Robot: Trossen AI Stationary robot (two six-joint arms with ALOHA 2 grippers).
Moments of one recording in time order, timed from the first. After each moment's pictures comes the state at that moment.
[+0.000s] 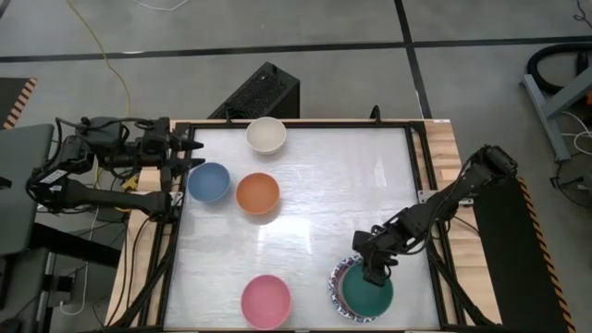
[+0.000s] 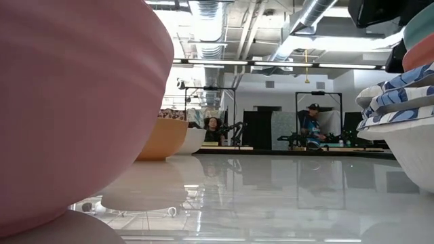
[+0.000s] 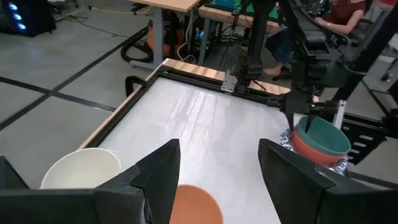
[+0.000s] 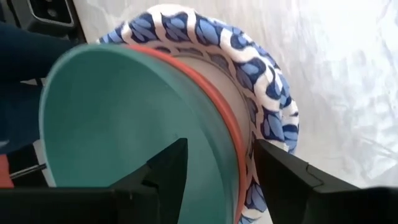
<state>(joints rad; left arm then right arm) 0.13 0.70 1.29 -0.81 -0.09 -0.18 0.56 1.36 0.93 -0.63 -0.10 0.96</state>
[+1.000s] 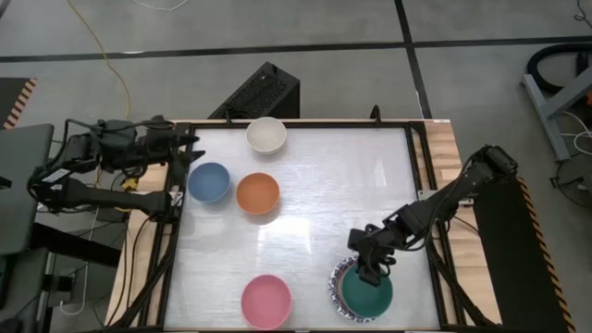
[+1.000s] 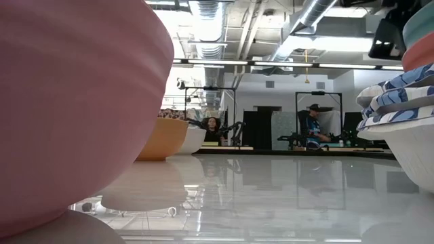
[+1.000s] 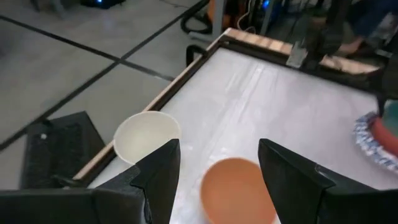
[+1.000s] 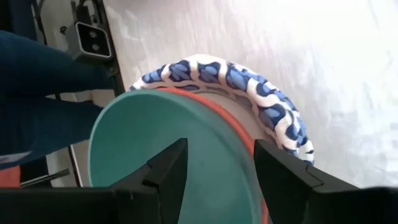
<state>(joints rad) 0.13 0.73 1.29 -0.95 -0.33 -0.20 0.54 1.36 0.99 -0.60 -0.07 0.92</state>
